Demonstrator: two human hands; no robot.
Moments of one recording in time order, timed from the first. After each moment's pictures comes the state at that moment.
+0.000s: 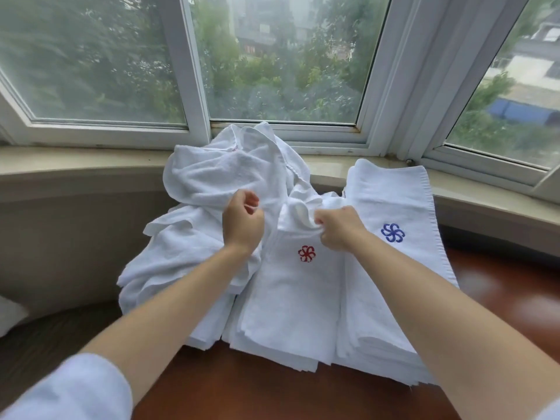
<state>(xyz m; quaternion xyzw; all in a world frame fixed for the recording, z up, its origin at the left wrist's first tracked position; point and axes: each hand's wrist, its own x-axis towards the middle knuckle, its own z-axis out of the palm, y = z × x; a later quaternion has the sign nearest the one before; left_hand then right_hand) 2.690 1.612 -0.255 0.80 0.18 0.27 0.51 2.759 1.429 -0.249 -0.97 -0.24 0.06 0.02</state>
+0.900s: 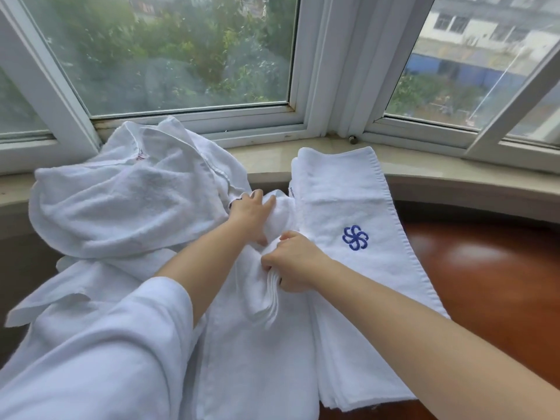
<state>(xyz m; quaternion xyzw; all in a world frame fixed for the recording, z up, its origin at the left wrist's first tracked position) 2.887 1.549 -0.330 0.98 -0.16 -0.11 -0.10 2.781 1.426 -0.284 -0.92 -0.37 0.10 -0.06</state>
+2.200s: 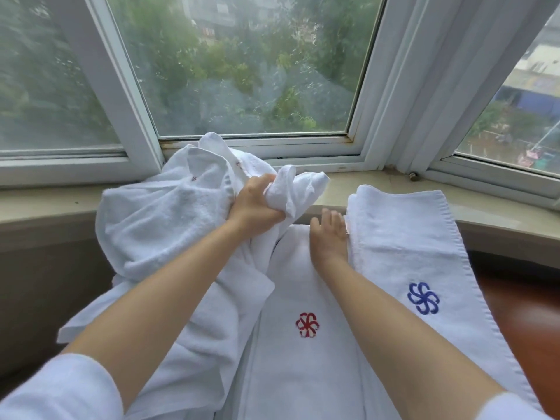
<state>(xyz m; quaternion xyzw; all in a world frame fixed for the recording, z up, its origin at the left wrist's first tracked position) 2.907 1.640 -0.268 0.90 -0.01 0.09 0.42 2.907 1.474 -0.338 -1.00 -0.07 -0.06 0.01</state>
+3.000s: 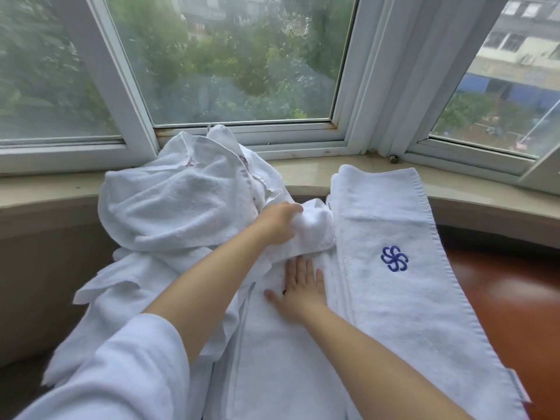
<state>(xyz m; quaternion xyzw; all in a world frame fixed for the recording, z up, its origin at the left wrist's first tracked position) 2.875 1.582 -0.300 0.96 -0.13 -0.10 0.23 2.772 1.478 -0.384 -0.97 -0.08 0.25 0.04</state>
